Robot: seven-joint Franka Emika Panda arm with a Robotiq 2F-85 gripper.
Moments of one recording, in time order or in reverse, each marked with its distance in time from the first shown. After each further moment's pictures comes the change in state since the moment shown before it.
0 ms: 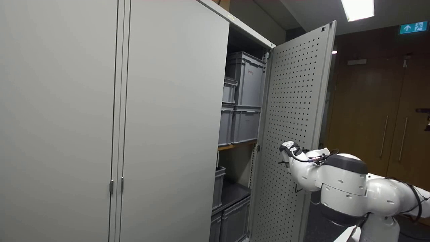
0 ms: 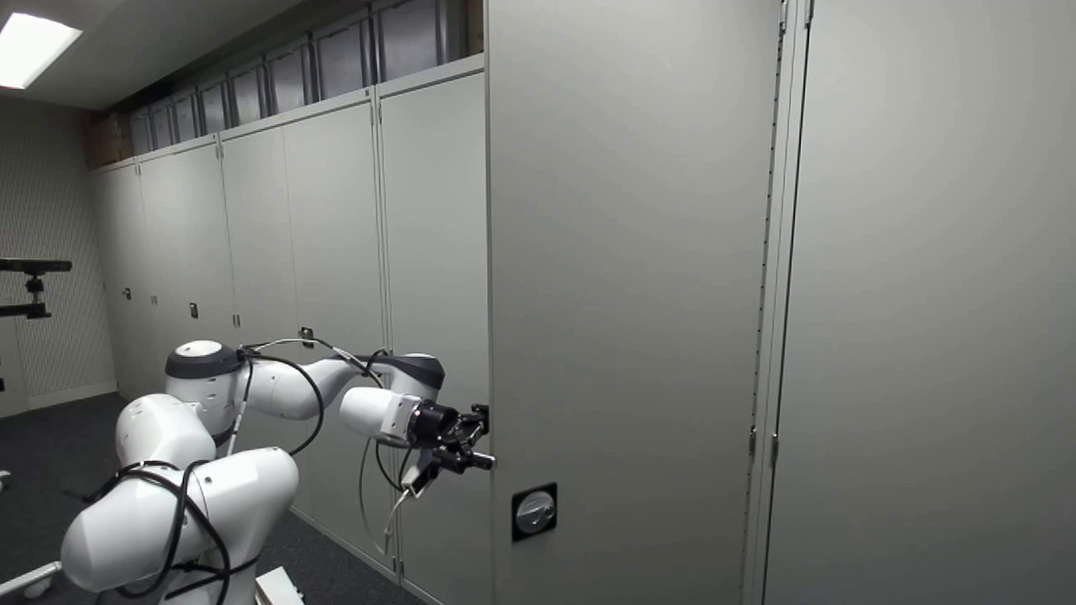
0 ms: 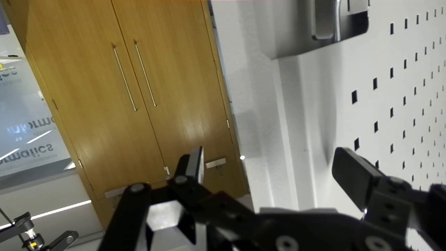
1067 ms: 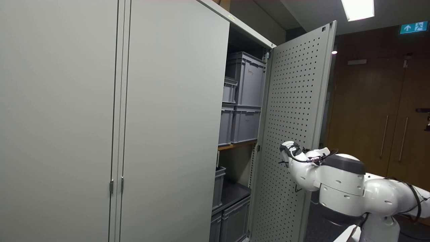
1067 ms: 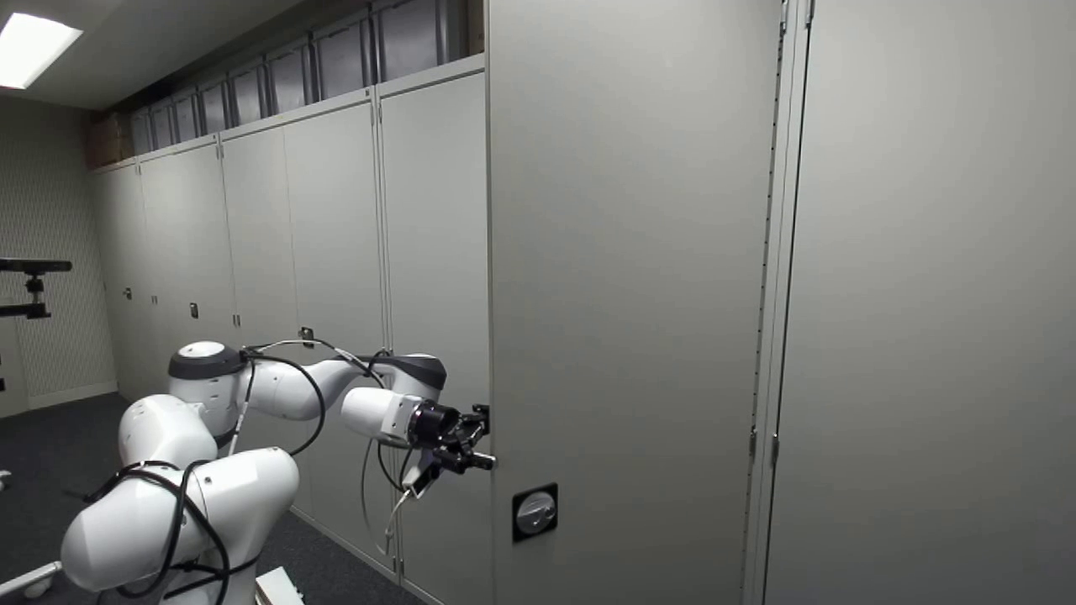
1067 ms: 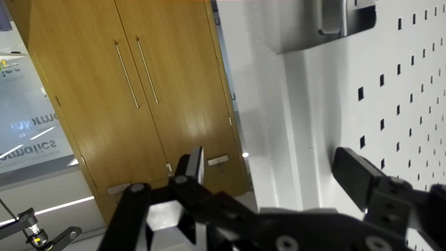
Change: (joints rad) arm -0.016 0.008 0.000 0.002 0.000 0.000 0.000
